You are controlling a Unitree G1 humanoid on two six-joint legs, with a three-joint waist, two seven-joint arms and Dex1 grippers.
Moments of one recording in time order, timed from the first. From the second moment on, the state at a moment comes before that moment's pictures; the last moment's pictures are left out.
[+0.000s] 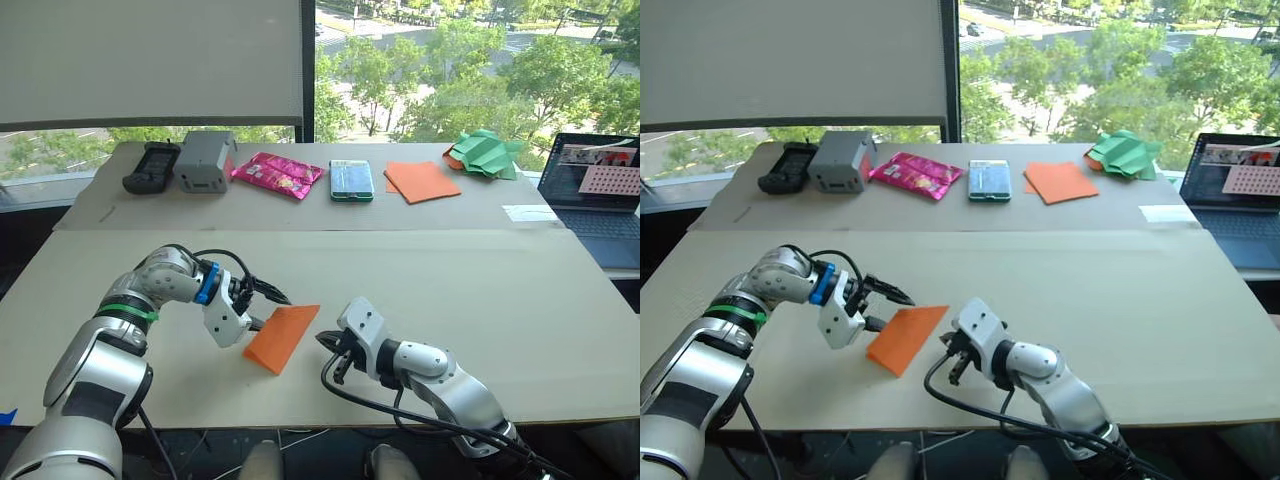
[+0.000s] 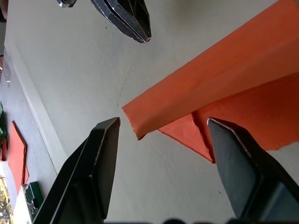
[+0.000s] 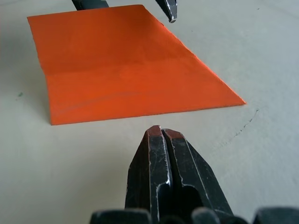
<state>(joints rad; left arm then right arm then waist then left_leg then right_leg) -0.94 0.67 -0.49 1.07 0.19 -1.46 -1.15 -0.18 -0.32 0.40 -0.42 0.12 0.69 0.54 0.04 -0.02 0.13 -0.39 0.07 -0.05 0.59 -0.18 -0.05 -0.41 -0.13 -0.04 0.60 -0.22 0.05</state>
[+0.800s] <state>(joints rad) -0.55 0.82 -0.42 0.21 0.06 -0.33 -1.12 -0.22 -0.41 0.18 -0.38 0.11 0.69 0.48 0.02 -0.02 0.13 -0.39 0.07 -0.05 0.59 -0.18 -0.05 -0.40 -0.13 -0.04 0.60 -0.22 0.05</state>
